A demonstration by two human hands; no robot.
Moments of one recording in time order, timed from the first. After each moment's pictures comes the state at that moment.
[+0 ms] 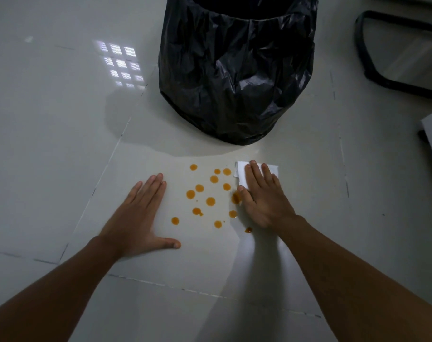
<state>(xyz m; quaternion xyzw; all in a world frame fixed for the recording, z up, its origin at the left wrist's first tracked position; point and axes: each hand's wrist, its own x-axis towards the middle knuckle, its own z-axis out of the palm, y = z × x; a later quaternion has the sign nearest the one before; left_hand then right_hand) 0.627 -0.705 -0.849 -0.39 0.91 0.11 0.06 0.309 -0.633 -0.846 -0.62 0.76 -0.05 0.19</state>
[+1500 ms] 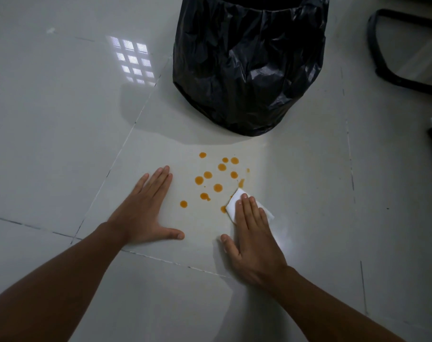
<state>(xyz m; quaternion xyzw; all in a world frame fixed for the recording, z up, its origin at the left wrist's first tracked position) 0.639 -0.688 -0.852 -0.40 0.91 0.13 0.05 0.389 -0.532 -0.850 -0.66 0.72 -0.09 0.19</state>
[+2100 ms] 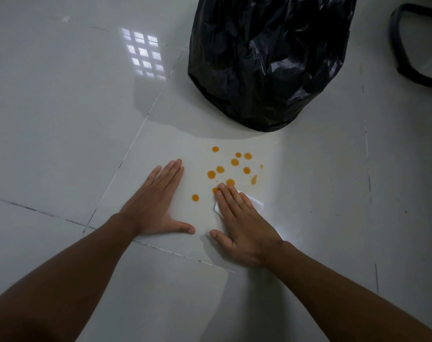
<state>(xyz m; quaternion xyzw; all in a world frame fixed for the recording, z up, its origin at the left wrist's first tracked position) 0.641 -0.687 -0.849 -0.40 0.91 0.13 0.04 0.405 -0.572 -0.841 -0.78 0.59 -0.03 0.22</state>
